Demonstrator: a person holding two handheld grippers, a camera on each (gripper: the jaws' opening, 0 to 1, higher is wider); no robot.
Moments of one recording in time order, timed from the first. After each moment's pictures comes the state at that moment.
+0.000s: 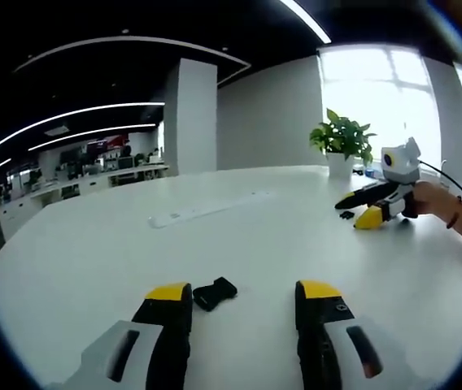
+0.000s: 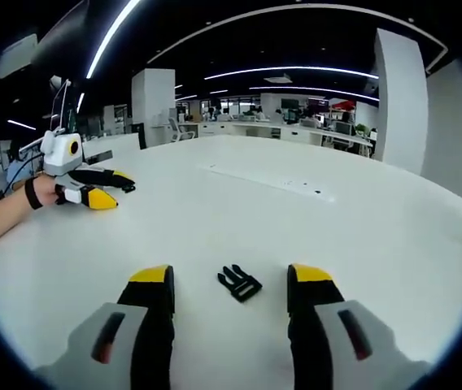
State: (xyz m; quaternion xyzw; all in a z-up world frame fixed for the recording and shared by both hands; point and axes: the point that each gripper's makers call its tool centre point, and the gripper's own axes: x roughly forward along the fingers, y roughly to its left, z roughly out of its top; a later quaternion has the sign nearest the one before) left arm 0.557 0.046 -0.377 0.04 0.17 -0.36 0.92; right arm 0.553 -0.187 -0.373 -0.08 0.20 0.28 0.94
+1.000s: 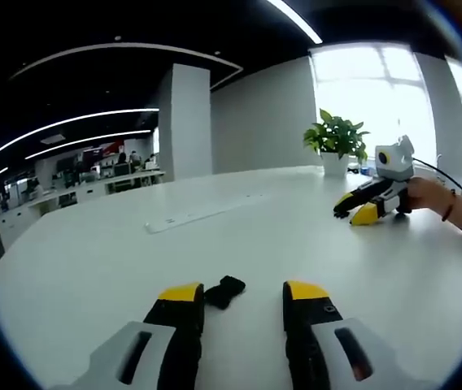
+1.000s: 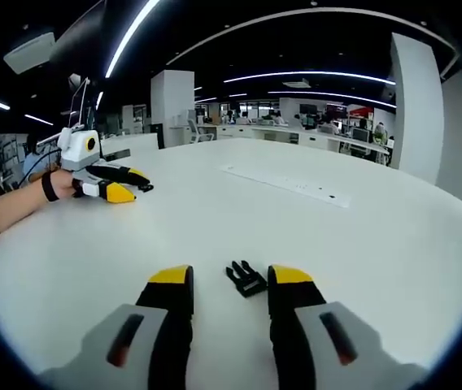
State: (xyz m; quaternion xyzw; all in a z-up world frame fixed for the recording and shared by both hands) left arm 0.553 0.047 -0.375 0.04 0.16 -0.37 0.92; right arm 0.555 -0.182 -0.370 -0.08 0.18 0.33 0.92
